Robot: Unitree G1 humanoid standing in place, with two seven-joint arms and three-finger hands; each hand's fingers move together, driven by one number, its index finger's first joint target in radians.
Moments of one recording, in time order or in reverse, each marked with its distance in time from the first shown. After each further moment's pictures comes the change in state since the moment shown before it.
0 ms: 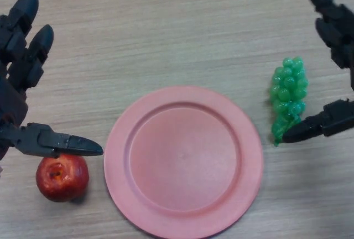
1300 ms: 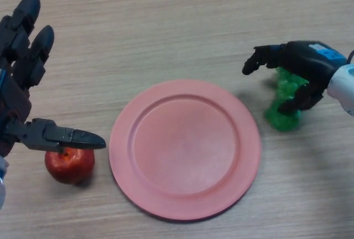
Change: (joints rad) left arm -0.026 0.002 -0.023 0.065 -0.008 -0.020 0.032; right arm -0.602 -0.051 0.181 1.286 -0.746 -0.785 -0.218
